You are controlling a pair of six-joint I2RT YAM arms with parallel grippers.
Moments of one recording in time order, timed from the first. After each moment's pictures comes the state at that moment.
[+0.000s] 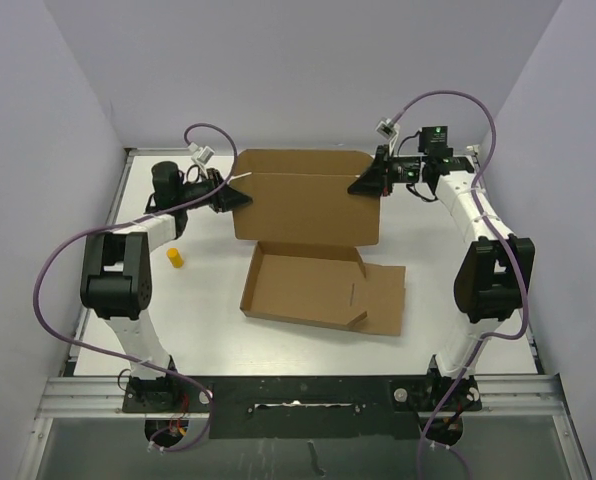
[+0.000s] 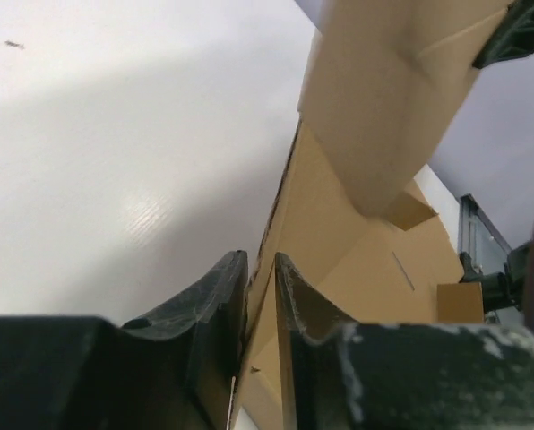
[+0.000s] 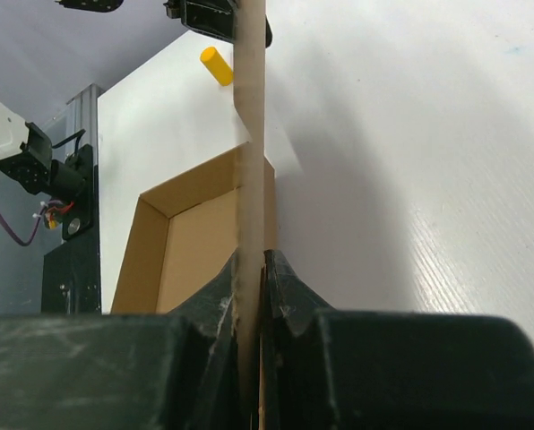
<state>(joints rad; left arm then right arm) -0.05 1.87 1.13 0.48 1.05 -0.47 0.08 1.83 1.62 -0.54 -1.21 -0.24</state>
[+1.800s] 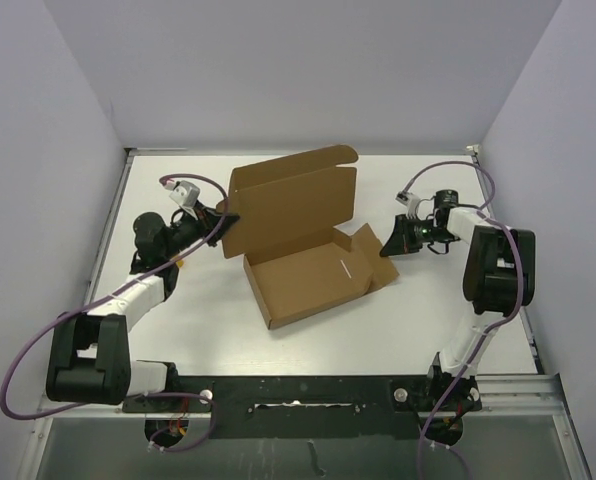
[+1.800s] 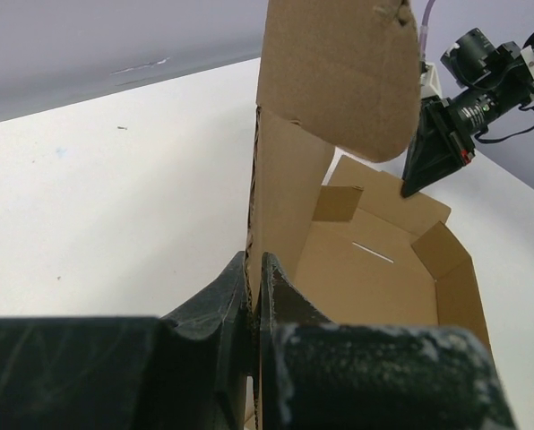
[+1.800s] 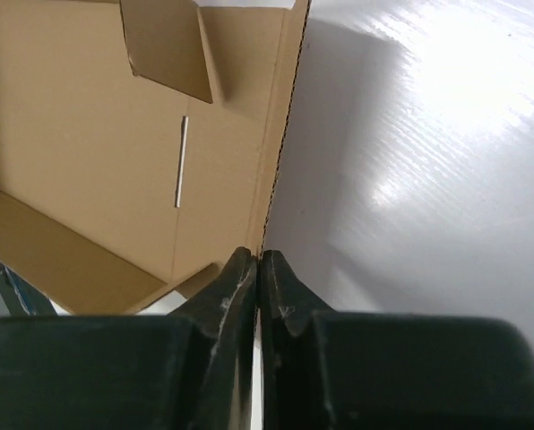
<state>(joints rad) -0.08 1.33 0.58 0.78 0.75 -0.33 -0.10 1.89 1.18 -0.61 -0.86 -0.37</state>
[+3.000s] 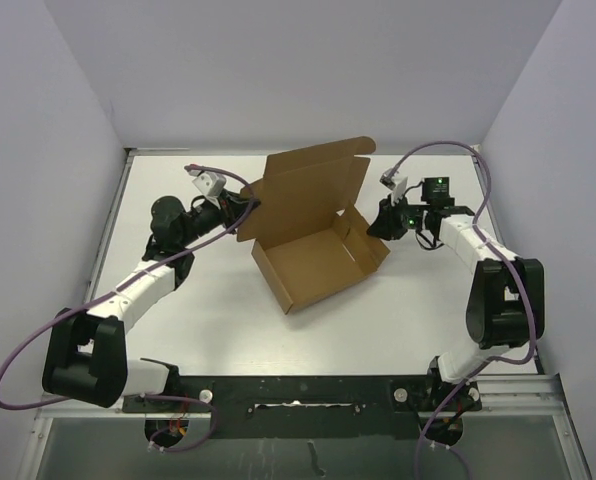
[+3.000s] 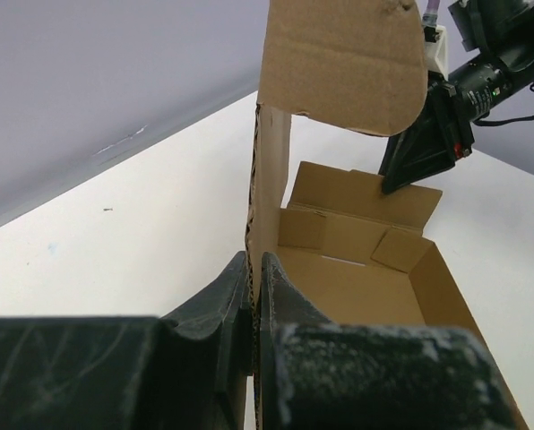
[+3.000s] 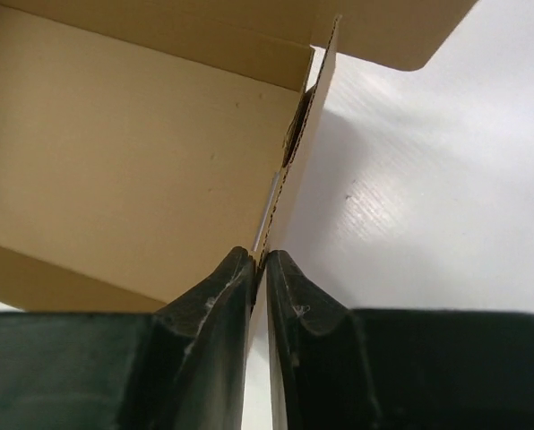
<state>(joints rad) -0.26 1.33 0.74 0.69 0.66 -0.20 0.06 1.61 1.10 -0.34 -0.74 -0.38</state>
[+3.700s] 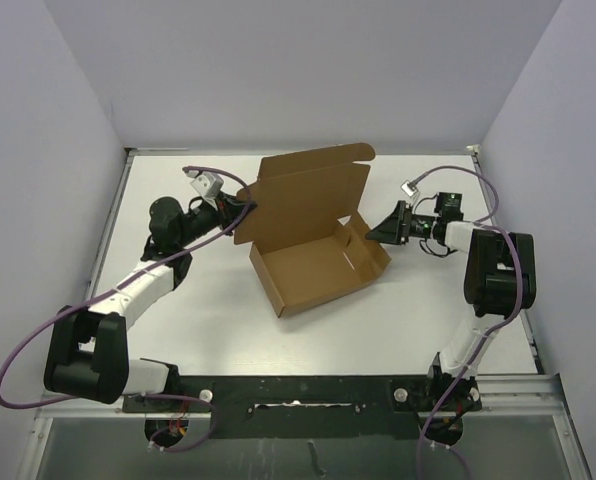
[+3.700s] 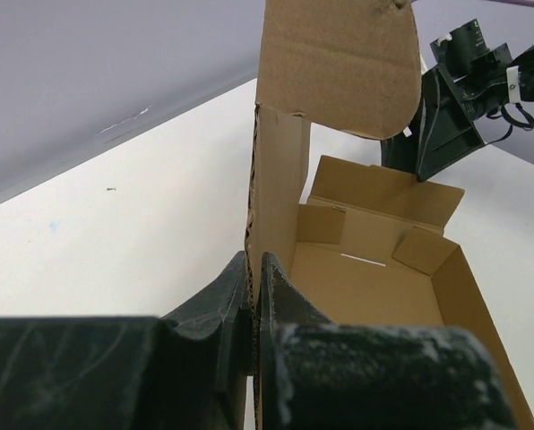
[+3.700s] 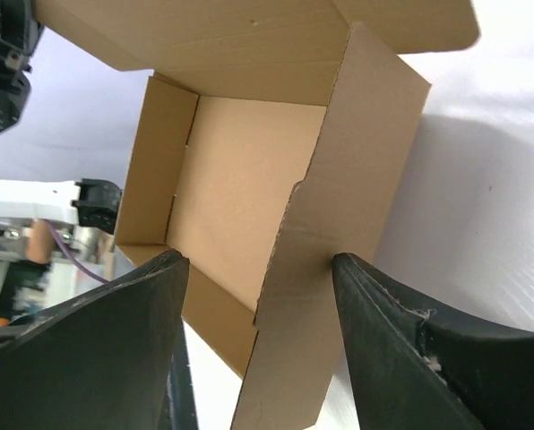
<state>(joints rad) -0.23 1.35 0.72 0.68 0.68 -0.20 -0.09 1.85 1.03 -0.04 -1.31 0.13</state>
